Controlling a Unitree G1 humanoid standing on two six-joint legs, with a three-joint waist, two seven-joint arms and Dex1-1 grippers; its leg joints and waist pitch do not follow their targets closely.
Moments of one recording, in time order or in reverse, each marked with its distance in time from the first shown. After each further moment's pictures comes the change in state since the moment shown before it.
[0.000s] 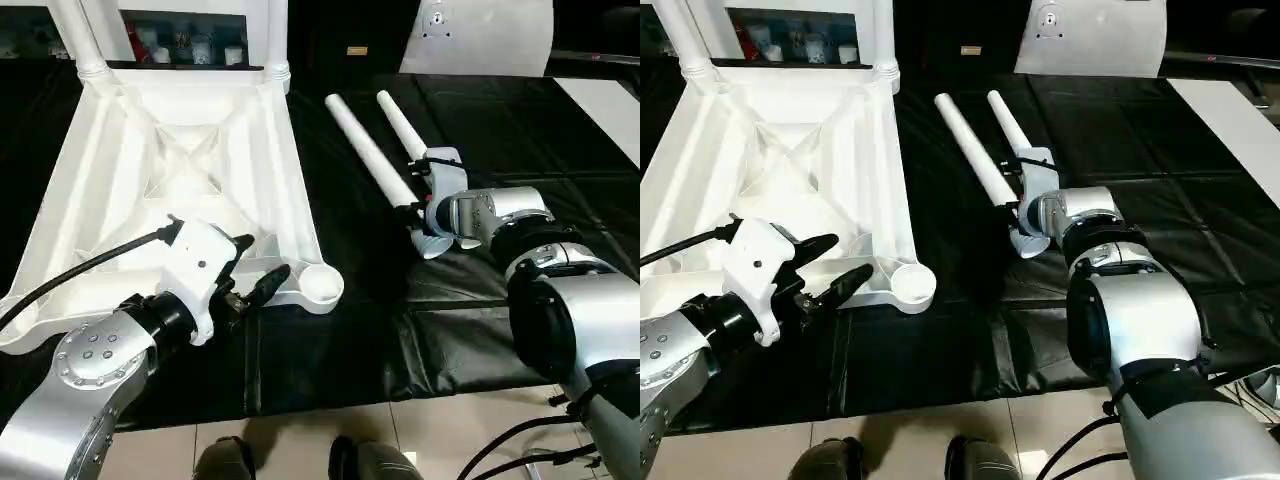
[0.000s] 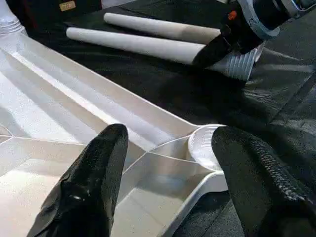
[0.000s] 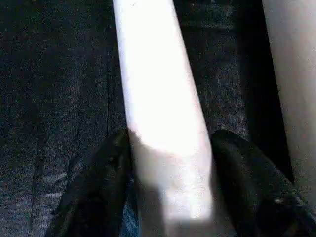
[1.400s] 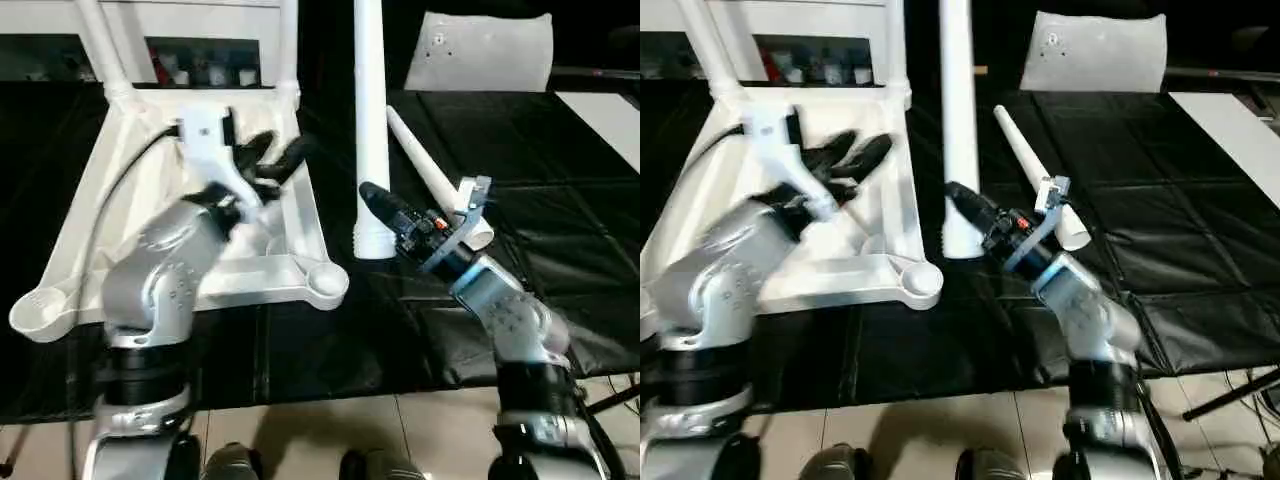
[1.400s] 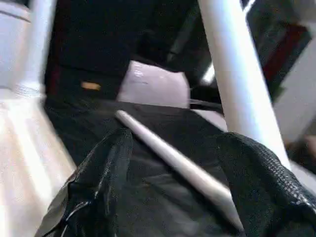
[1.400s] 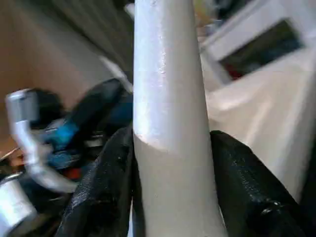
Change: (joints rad) left arm -0.520 -0.375 0.167 0.577 -0.226 -0.069 0.159; right arm 0.733 0.198 -0.128 -1.162 0.673 0.070 0.466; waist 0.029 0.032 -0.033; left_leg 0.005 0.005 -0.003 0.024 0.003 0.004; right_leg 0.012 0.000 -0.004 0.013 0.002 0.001
